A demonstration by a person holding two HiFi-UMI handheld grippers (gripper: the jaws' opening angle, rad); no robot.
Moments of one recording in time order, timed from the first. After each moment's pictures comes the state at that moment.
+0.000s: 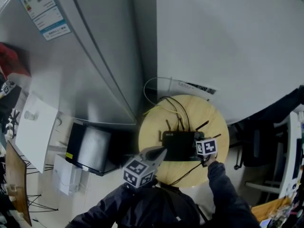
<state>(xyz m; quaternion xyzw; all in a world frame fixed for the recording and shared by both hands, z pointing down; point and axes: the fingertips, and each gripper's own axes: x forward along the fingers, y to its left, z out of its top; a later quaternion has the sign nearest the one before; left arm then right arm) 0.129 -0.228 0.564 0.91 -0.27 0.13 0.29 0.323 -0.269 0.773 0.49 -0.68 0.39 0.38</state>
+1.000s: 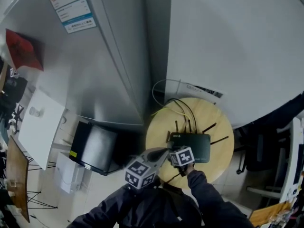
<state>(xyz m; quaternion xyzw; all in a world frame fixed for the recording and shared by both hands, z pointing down) 0.099 -0.225 0.558 0.91 -0.29 0.12 0.28 0.117 -0.240 0.759 0.37 -0.77 0.39 0.35</state>
